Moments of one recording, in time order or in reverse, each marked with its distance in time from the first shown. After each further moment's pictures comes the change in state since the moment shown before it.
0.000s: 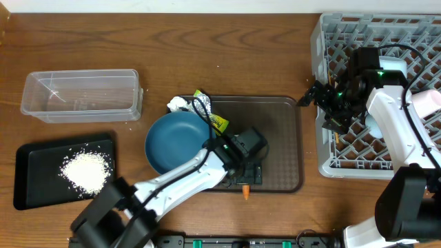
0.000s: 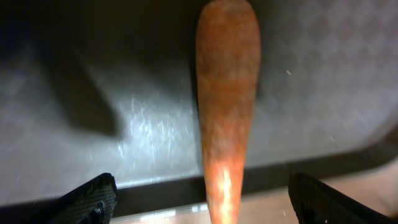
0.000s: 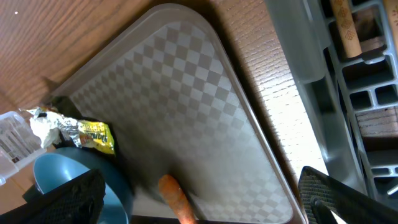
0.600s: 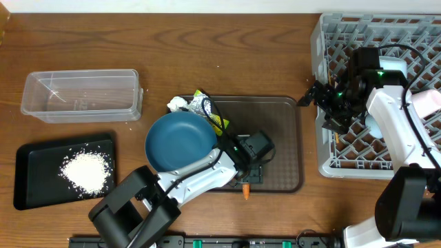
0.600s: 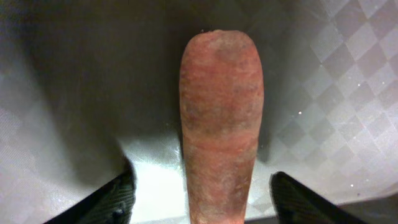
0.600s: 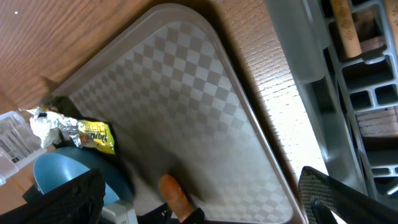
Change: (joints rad) left arm -0.032 0.101 0.001 0.104 -0.064 -0.034; right arm 0.000 0.000 0.000 0.000 0.000 0.000
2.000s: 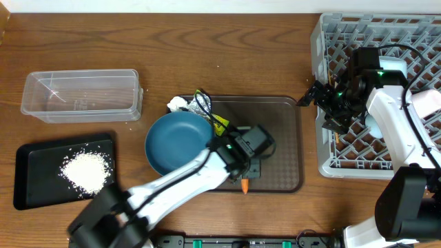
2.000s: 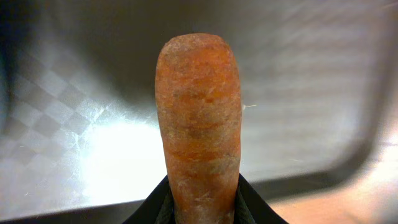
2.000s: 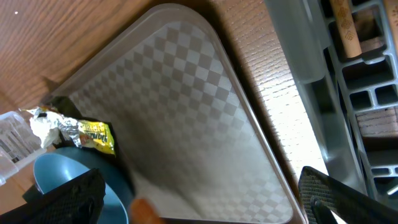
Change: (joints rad) left arm 0.011 -0.147 0.063 -0.106 -0.035 0.016; right arm 0.000 0.000 0.000 0.000 0.000 0.000
